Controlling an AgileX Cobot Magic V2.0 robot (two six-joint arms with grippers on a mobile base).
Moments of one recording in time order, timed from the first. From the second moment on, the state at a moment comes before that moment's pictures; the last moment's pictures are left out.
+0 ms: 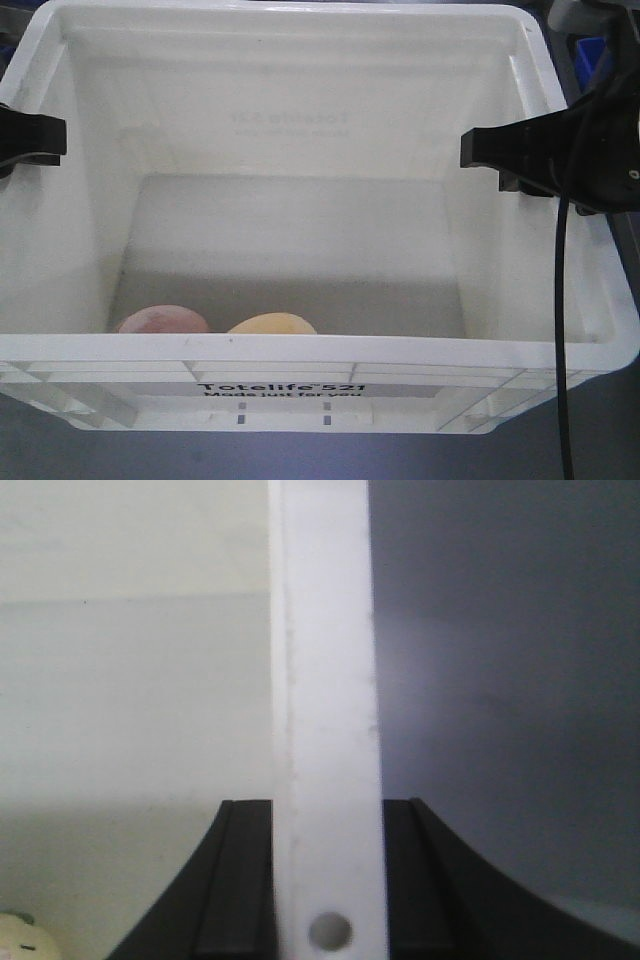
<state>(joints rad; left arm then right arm) -0.36 1.06 -1.18 0.13 1.01 -0.35 0.64 1.18 -1.24 -0.39 1.16 0.70</state>
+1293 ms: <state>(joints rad) -0.36 1.06 -1.18 0.13 1.01 -0.35 0.64 1.18 -1.24 -0.39 1.16 0.70</state>
